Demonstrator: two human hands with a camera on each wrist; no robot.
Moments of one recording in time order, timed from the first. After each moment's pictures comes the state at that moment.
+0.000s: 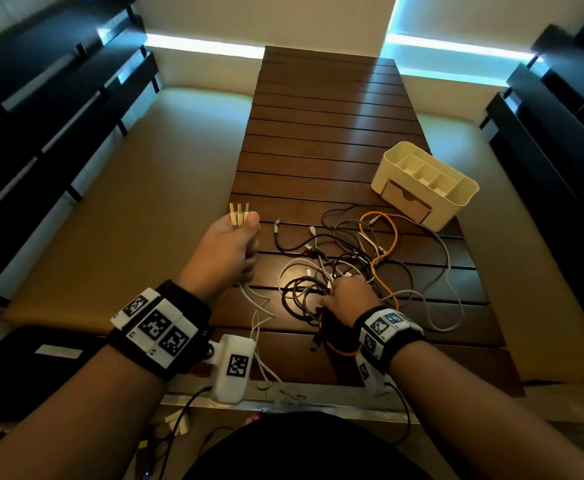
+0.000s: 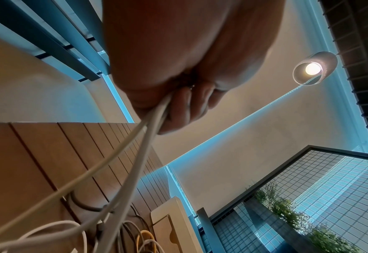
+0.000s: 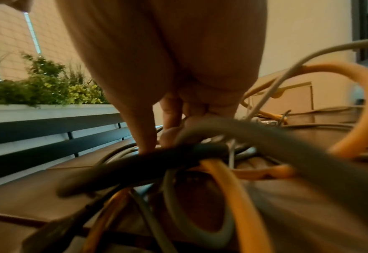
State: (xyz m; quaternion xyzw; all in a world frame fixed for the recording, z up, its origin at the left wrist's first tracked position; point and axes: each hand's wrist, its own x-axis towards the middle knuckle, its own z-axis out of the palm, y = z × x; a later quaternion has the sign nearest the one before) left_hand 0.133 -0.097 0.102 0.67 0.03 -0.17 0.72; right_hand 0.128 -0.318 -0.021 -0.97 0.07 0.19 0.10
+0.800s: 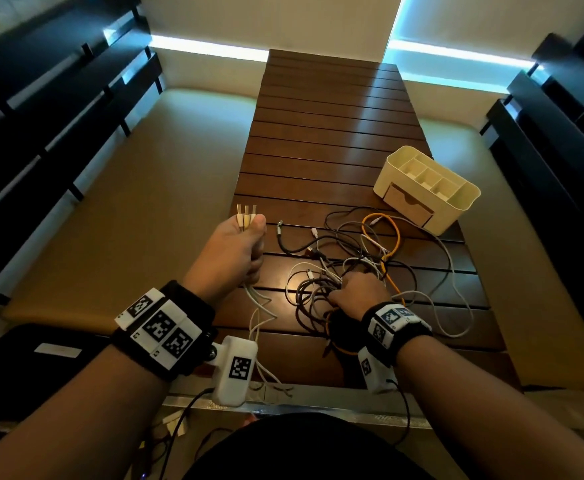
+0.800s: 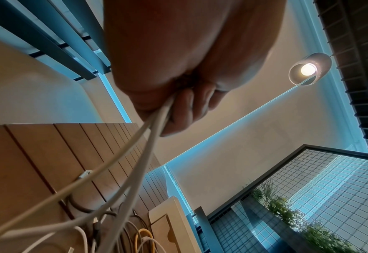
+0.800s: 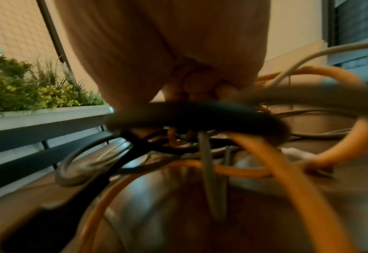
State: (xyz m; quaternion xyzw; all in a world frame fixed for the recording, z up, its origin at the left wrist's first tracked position) left_hand 0.132 -0.093 0.101 0.67 0.01 -0.18 0.72; right_hand 0.134 -0.330 -0.012 -0.96 0.13 0.20 0.15
